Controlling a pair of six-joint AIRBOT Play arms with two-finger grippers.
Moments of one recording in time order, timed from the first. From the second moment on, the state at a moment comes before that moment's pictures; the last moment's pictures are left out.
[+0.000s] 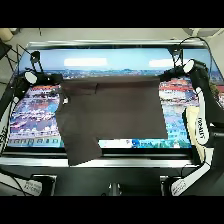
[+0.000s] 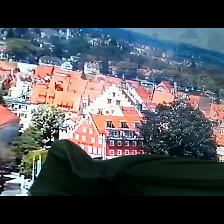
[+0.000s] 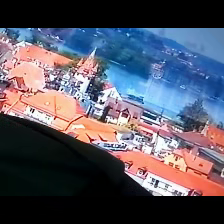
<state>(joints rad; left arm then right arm) 0.03 -1.69 1.50 1.28 -0.66 -1.52 -0.09 -1.87 1.81 -1.34 0.87 1.01</state>
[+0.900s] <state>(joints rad) 0.01 -1.68 1.44 1.36 -1.28 -1.48 -0.10 -1.89 1.77 -1.40 1.51 0.95</state>
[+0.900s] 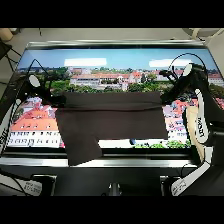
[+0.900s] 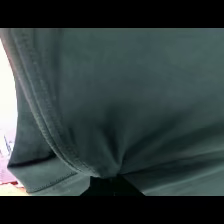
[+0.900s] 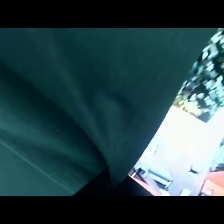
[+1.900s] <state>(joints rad) 0.17 -1.30 0.98 1.23 -1.42 -1.40 -0.30 -1.54 1.35 -1.37 1.55 0.93</state>
